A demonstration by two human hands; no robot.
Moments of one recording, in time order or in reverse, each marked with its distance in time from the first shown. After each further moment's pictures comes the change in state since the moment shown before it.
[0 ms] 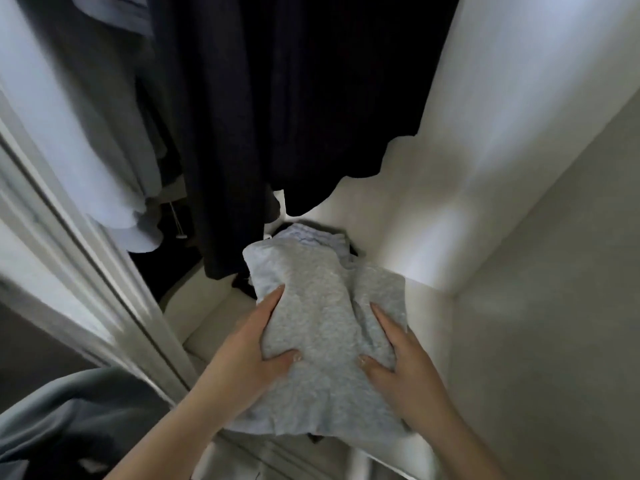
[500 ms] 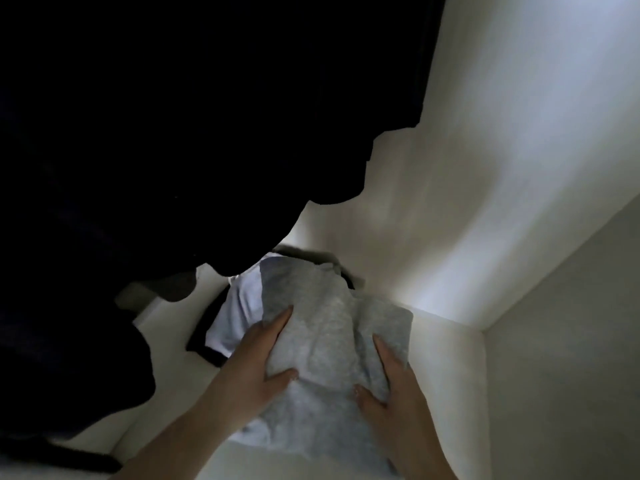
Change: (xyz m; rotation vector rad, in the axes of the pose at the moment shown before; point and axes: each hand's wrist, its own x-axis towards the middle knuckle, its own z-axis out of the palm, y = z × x) left_hand 0.198 -0.071 0.078 0.136 -0.099 0.069; right_hand 0.162 0.122 0.017 0.080 0.077 0.151
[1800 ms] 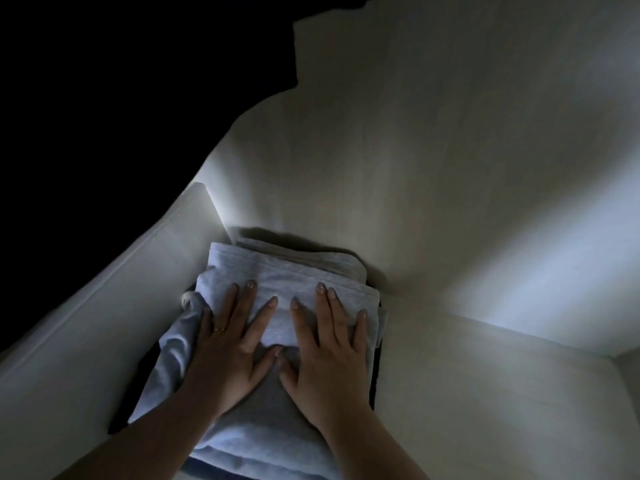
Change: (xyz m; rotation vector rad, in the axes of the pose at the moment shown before) left_hand 0.173 -0.194 0.066 0.860 -0.031 0.092; right_hand 0.216 0.084 0.161 -0.680 0.131 -0.317
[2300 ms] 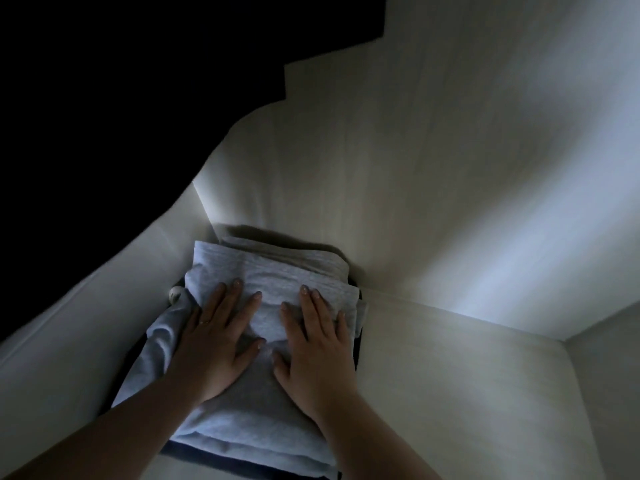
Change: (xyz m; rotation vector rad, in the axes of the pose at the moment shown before) left_hand 0.000 0.000 -0.003 -0.096 -0.057 -0.046; right_hand -0.005 0.014 -0.004 0.063 -0.127 -0.065
